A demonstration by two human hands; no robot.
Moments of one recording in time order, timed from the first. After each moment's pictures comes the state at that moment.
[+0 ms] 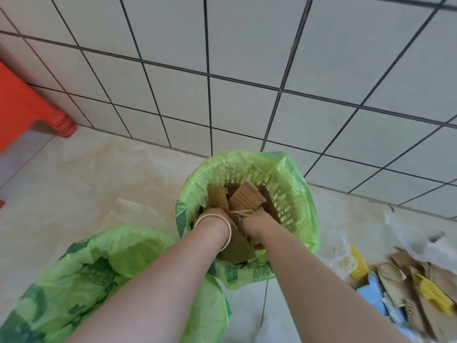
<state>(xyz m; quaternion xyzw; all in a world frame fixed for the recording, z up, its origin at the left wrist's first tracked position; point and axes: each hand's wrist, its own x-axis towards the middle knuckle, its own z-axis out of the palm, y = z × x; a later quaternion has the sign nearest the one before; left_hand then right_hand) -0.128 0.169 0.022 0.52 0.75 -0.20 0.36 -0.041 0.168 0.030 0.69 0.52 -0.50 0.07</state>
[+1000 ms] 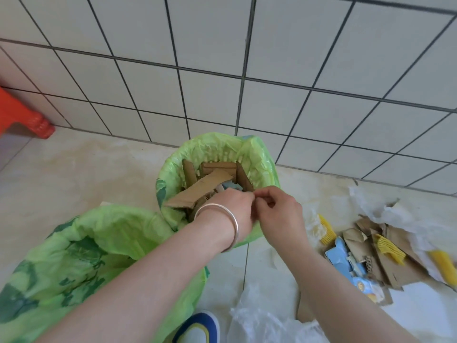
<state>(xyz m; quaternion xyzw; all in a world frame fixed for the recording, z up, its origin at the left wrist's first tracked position) -0.075 0.103 0.108 0.78 0.59 -0.07 0.22 0.031 0.092 0.080 0.69 0.53 -0.39 -0.30</state>
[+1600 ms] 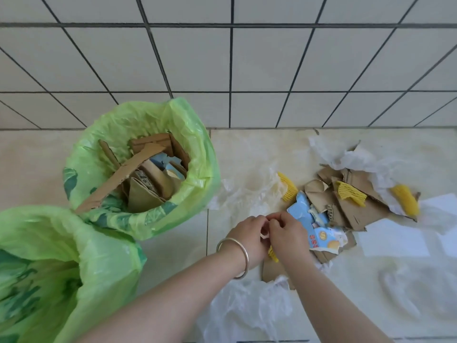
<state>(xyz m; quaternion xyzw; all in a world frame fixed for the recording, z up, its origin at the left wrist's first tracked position) 0.060 0.044 -0.027 0.70 0.54 -0.01 0.47 0.157 0.026 -0.031 0.81 0.34 -0.40 -0.25</state>
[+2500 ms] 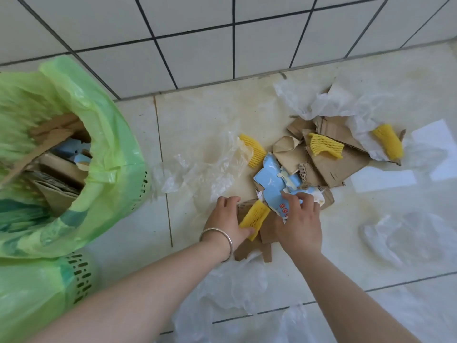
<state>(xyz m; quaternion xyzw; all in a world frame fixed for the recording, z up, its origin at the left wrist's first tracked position) 0.103 0.035 -0.116 0.68 0.60 -0.10 0.42 0.242 -0.022 -0.113 0.86 0.45 -0.21 -0.08</state>
